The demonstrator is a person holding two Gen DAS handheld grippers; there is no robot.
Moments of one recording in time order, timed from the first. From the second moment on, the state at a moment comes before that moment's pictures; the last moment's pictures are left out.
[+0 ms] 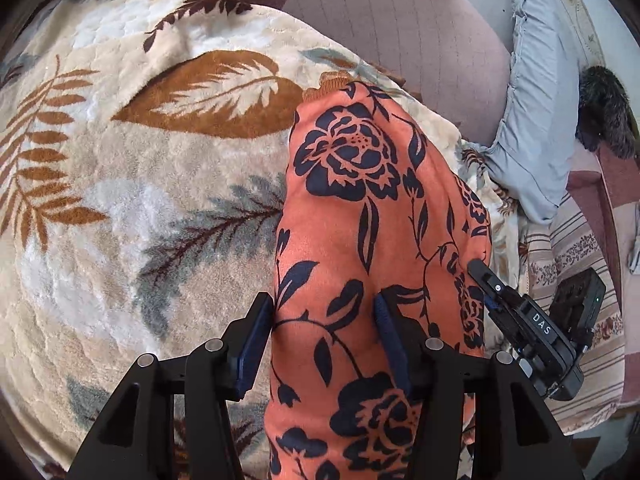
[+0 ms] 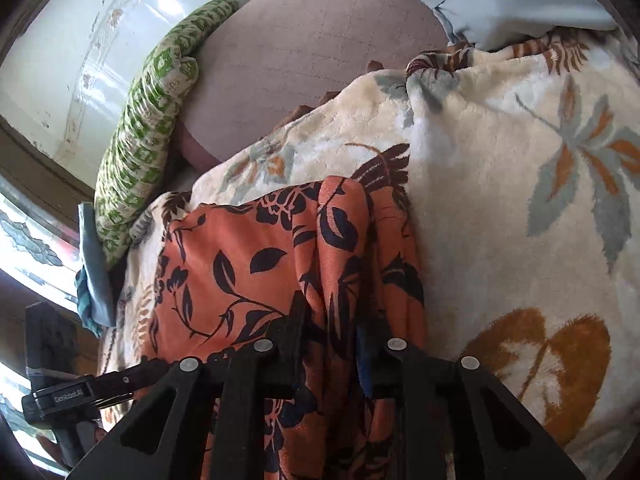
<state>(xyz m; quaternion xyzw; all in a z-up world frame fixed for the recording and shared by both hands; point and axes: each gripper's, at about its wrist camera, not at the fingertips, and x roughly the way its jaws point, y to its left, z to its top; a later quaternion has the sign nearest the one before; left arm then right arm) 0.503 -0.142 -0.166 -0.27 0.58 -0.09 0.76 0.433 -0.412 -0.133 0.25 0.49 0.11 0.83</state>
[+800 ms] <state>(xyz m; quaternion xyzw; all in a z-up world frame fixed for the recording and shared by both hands) 0.405 -0.133 -0.150 -0.36 0.58 -0.04 0.73 0.327 -0.408 -0.065 0.22 0.45 0.16 0.85</state>
